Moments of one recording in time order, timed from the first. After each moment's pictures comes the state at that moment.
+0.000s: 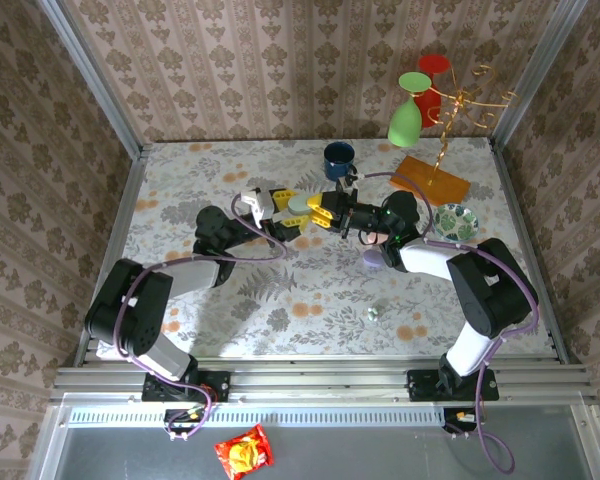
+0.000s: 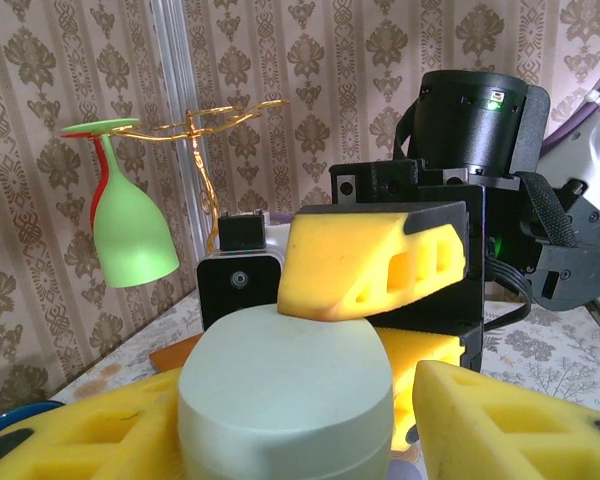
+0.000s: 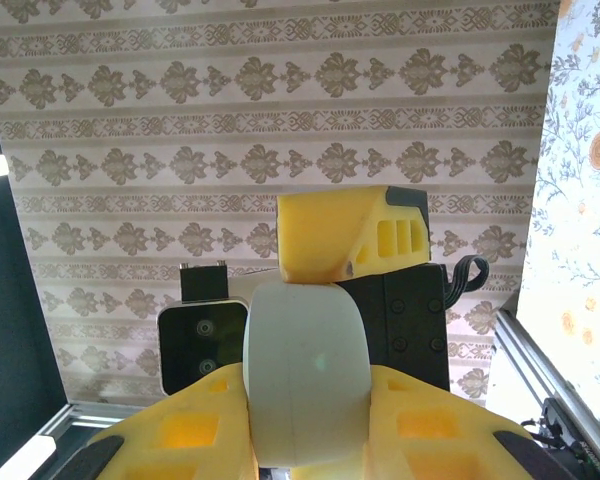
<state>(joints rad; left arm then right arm) -0.48 1.57 0.66 1.19 0.88 -0.11 0.41 1.70 0.82 1.15 -0.91 1.79</state>
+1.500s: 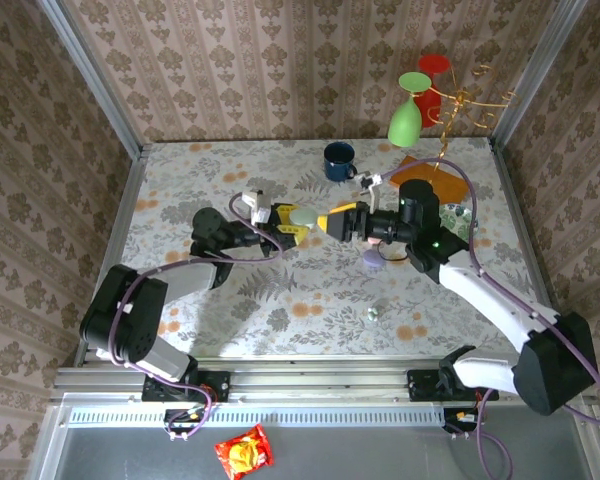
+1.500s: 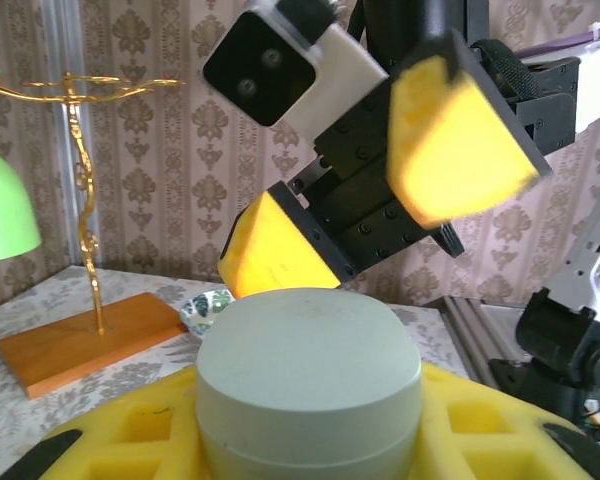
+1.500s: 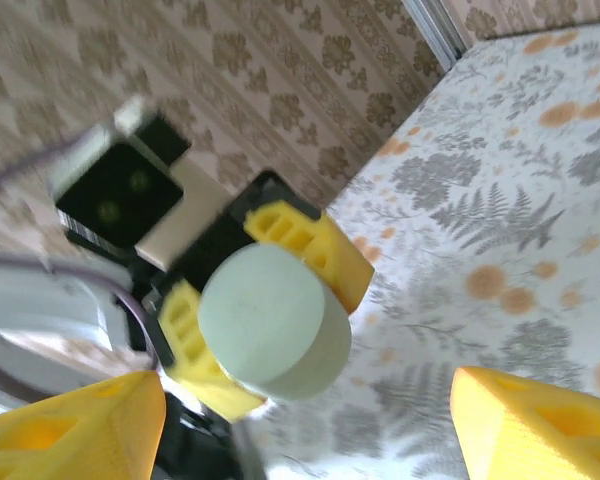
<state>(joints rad) -0.48 1.52 0.65 1.18 1.08 -0.35 0.46 1.21 0.90 0.08 -0.69 0.46</state>
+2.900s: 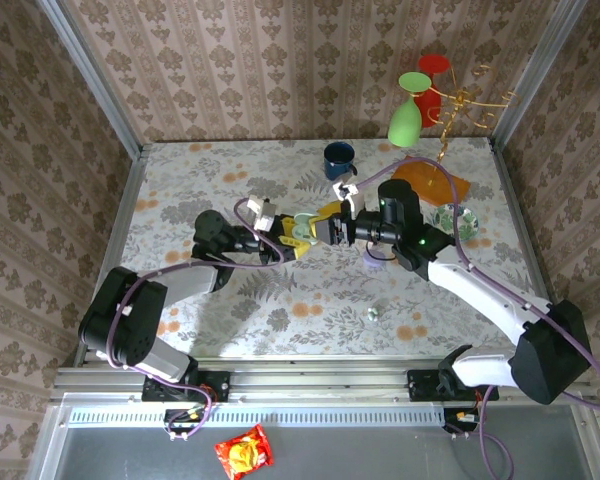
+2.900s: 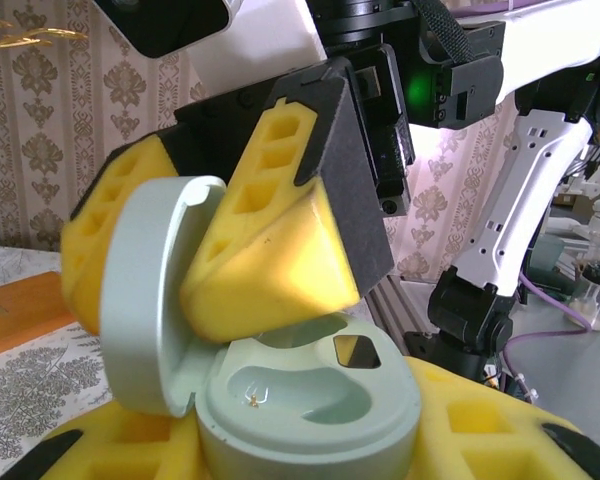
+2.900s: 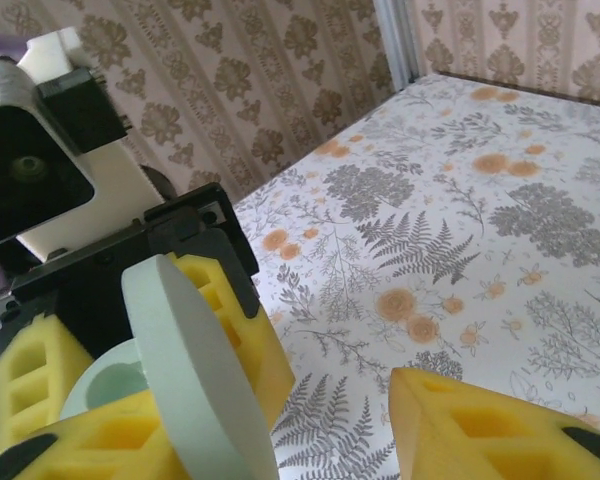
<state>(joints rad) -0.50 1.50 0.63 1.17 1.20 -0.40 0.53 1.30 0.97 0.02 -0.55 0.20</state>
